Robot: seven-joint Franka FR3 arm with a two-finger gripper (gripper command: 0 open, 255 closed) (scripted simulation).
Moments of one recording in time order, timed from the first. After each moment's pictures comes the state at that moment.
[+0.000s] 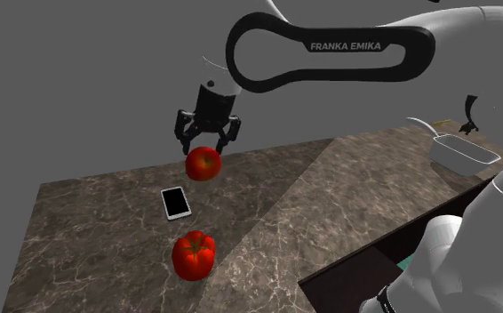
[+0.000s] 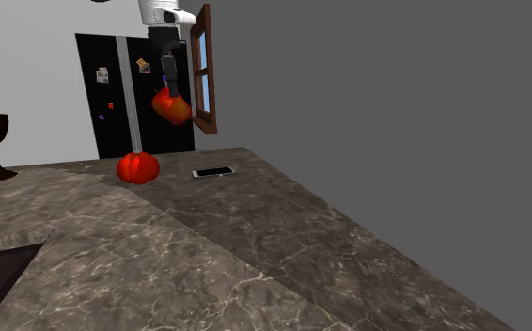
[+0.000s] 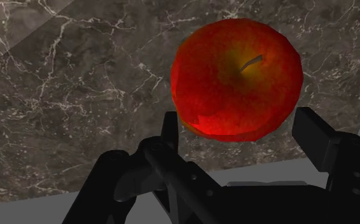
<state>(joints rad) 0.39 0.03 0.18 -1.74 0.06 1.93 0.74</state>
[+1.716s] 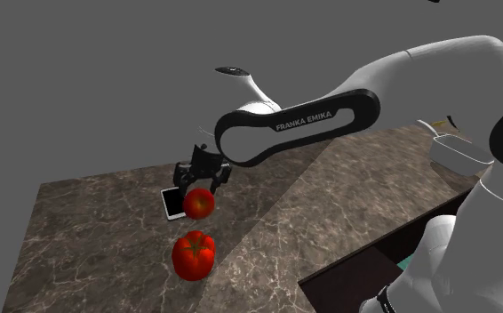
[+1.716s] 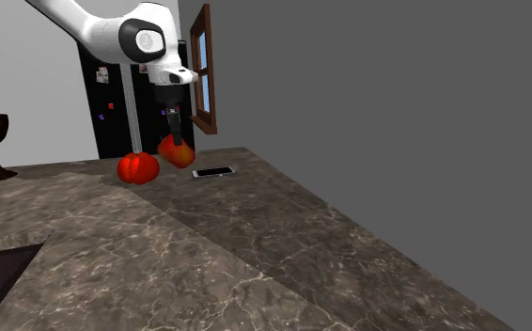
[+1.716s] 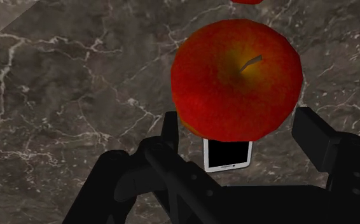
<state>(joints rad) 0.40 0.11 0.18 -1.99 0.05 2.26 0.74</state>
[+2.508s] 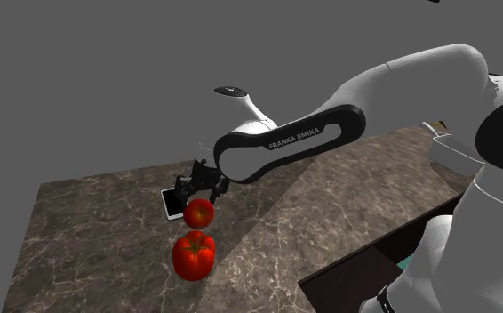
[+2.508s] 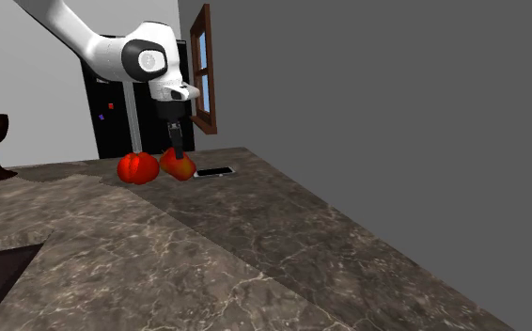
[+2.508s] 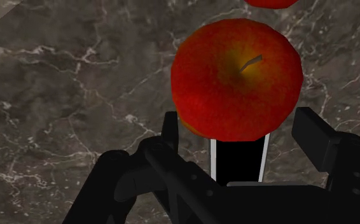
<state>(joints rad) 0.40 0.15 0.18 -2.04 0.05 2.36 0.74</state>
